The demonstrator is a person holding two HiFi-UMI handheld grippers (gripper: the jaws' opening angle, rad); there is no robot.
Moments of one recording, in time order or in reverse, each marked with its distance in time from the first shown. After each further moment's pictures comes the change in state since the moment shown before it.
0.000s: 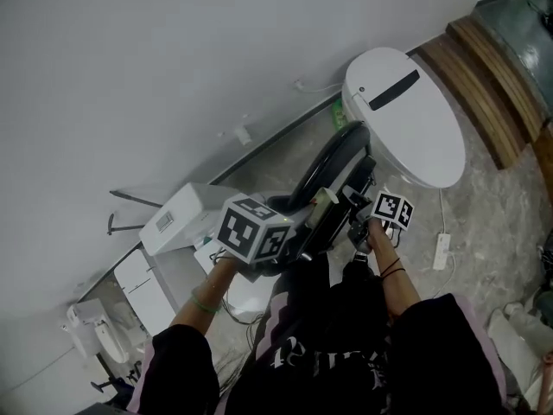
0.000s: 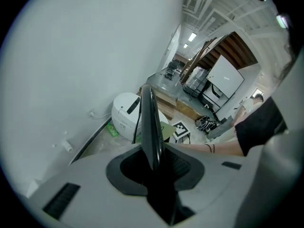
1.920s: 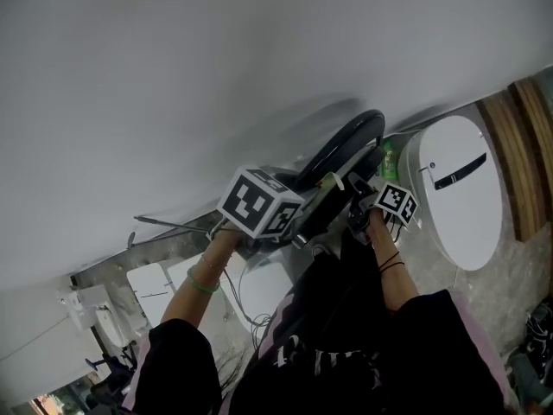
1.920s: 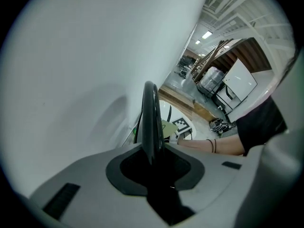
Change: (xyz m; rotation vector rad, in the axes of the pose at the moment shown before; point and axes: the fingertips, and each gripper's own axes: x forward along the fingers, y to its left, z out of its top) left arm -0.057 0.343 0.157 -0.040 0.076 0.075; right arm 0.338 0.134 0.135 0.033 0.041 -0.006
